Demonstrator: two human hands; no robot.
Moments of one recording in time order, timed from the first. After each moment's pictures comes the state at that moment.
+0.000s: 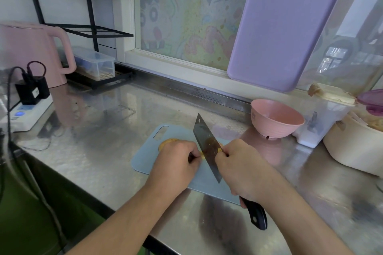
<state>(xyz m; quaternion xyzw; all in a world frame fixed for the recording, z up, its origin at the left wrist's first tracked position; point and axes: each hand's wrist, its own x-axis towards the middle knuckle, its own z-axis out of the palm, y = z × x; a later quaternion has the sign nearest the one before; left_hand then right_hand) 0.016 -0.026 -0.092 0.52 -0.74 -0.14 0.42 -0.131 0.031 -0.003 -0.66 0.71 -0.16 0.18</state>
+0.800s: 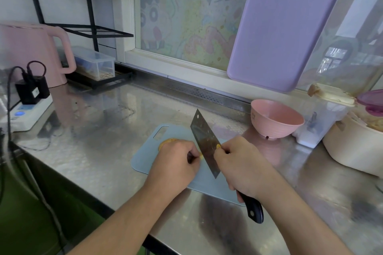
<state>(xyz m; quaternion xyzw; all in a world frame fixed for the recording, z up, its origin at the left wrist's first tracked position) 0.019 -0.023 -0.090 0.52 -0.73 -0.15 0.42 -0.132 0.037 0.002 -0.63 0.71 -0.23 0.22</state>
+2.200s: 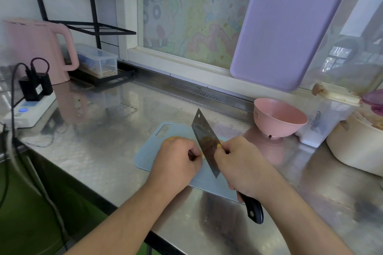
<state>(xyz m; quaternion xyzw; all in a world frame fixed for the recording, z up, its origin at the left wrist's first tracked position) 0.020 -0.022 -0.088 0.53 -0.71 -0.18 0.43 -0.126 0.032 -0.004 -0.65 0.71 -0.20 0.19</state>
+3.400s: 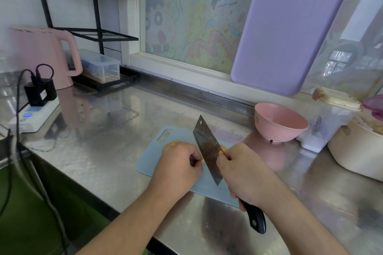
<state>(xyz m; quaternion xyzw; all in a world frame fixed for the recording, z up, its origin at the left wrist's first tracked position) 0.020 -0.021 -0.088 0.53 -0.72 -0.16 0.42 -0.125 0.037 0.002 -0.65 0.71 -0.18 0.20</state>
